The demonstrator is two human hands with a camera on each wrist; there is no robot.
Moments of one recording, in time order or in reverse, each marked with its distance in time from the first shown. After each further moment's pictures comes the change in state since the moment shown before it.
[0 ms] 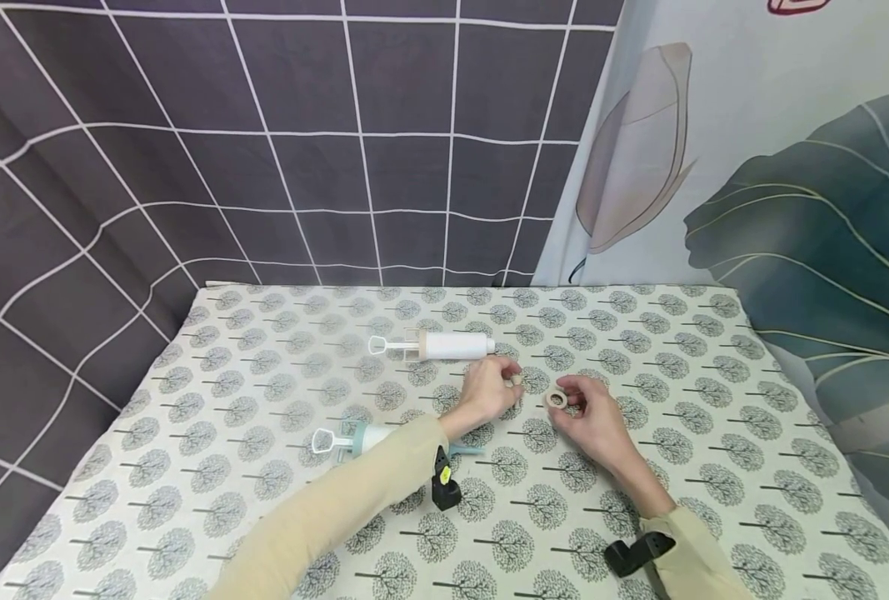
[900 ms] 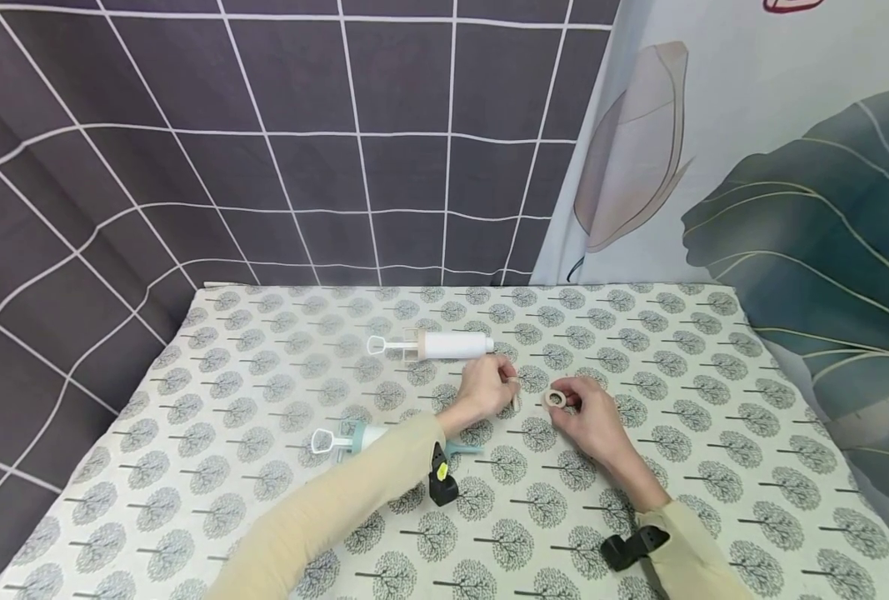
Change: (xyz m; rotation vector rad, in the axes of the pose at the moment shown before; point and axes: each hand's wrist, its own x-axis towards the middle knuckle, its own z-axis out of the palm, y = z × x) left_hand 0.002 -0.002 -0.006 -0.053 -0.027 -0.011; right_hand 0.003 -0.001 0.002 -0.092 0.018 -0.054
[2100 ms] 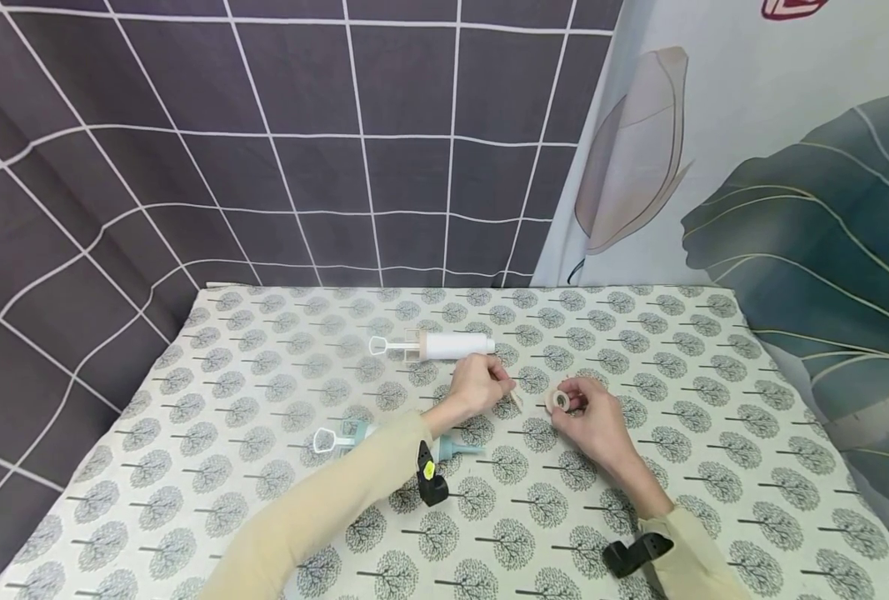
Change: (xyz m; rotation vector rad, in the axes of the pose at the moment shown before) left_hand -0.004 -0.004 -0.013 -0.074 0.024 -0.048; right_hand -0.005 -0.004 -0.002 0.101 0.023 0.063
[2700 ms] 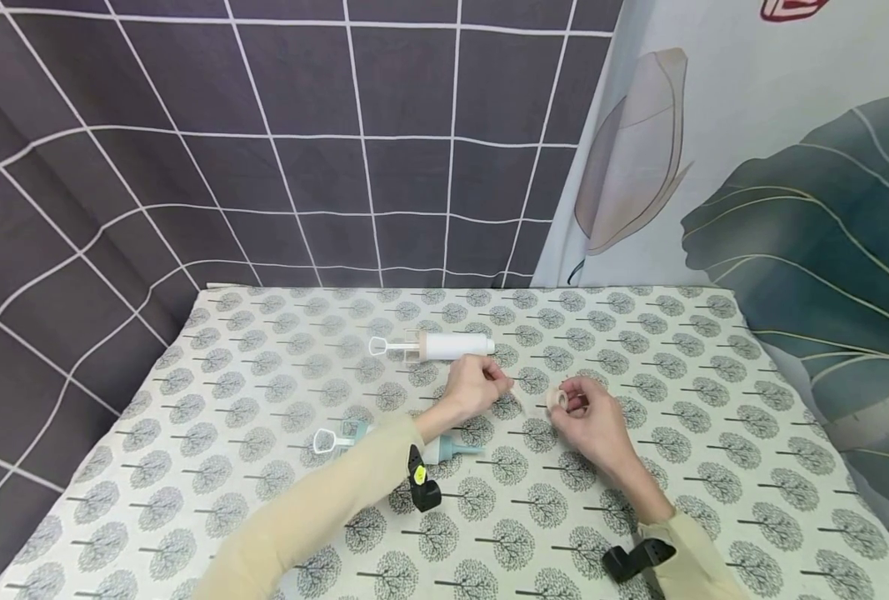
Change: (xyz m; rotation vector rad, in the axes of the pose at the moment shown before) left_hand -0.009 0.004 -0.007 -0.133 -0.008 -0.046; right_hand -0.006 -0.011 -0.002 0.137 -0.061 0.139
